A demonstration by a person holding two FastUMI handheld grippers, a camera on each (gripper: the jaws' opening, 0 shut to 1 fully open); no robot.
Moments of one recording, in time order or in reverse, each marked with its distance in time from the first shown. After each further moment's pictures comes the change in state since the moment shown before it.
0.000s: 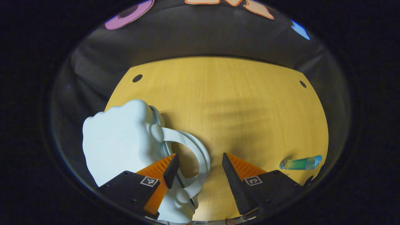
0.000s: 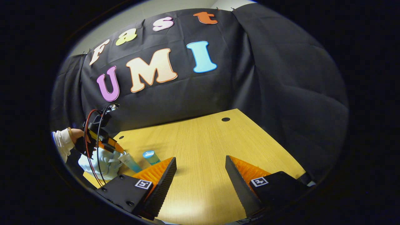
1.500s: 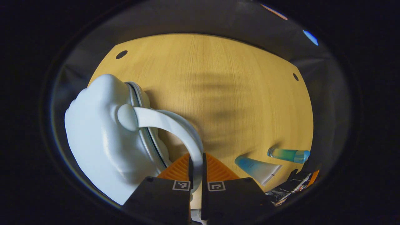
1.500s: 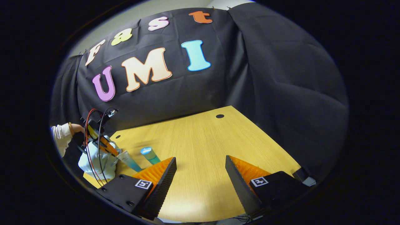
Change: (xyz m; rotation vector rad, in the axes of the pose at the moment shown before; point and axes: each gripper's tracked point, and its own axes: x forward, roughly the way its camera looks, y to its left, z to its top) left arm -0.003 -0.010 -0.012 -0.060 0.192 -0.187; right arm -0.009 -0.018 -0.004 0.006 0.010 -0.029
